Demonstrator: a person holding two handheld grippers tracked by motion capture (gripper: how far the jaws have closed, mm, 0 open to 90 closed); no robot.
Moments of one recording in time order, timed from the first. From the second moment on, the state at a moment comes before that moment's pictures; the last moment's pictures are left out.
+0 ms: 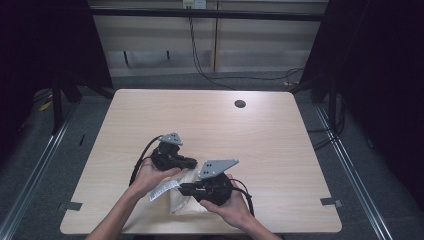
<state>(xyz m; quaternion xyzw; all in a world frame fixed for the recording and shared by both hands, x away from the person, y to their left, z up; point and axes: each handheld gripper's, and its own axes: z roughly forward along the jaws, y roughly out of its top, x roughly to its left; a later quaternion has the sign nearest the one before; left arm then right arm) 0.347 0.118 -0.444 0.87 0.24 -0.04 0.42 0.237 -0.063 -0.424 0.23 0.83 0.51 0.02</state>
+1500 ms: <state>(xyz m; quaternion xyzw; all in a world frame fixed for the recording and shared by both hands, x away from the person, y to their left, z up) 0.363 0.077 -0.478 0.87 0.24 -0.06 0.43 0.229 -0.140 -0.483 0.32 0.84 0.43 0.04</state>
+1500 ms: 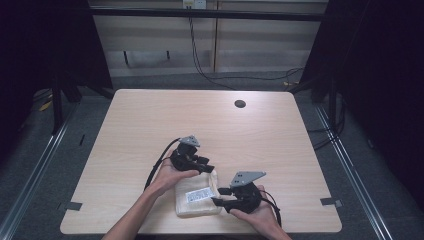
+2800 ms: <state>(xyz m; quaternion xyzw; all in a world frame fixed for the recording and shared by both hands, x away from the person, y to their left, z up) 0.324 0.145 -0.433 0.85 0.27 0.00 0.46 0.244 -0.216 -0.443 0.39 0.78 0.48 0.11</state>
